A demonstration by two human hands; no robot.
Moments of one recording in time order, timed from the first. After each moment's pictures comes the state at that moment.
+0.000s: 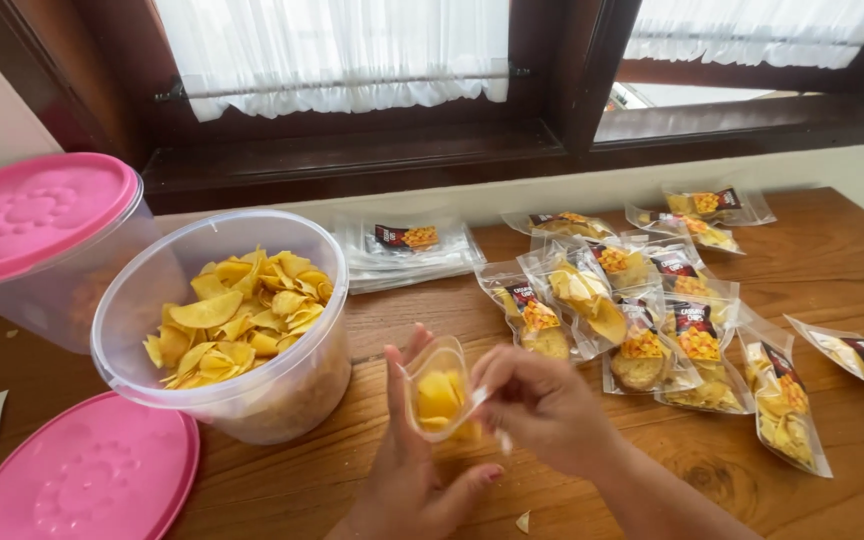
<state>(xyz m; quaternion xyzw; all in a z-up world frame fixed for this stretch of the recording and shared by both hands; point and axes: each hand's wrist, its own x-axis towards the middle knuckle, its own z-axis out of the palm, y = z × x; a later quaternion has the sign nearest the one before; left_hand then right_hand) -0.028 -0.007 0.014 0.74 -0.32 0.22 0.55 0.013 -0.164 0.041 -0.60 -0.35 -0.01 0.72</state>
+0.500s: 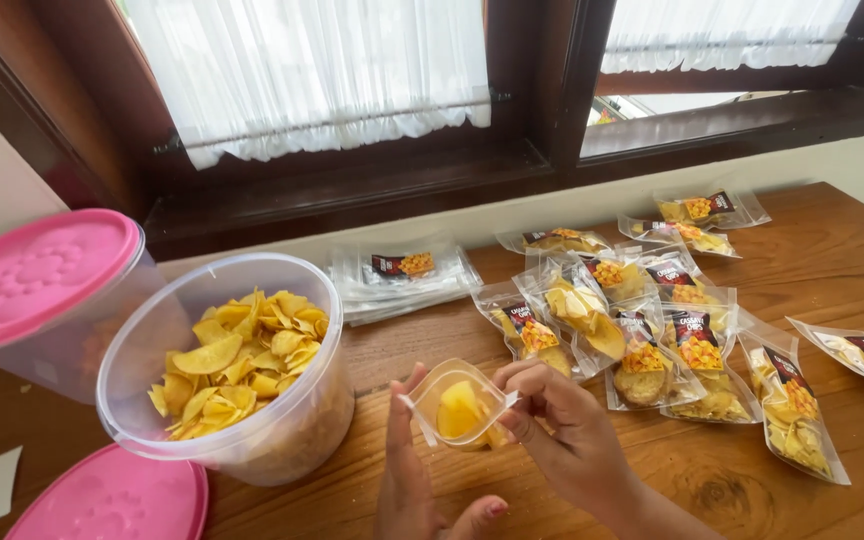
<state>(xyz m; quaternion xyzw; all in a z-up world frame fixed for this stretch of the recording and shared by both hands) -0.028 -0.017 0.002 0.75 -0.25 0.26 0.55 0.005 -0.168 0.041 -0.68 -0.34 -0.15 0.63</state>
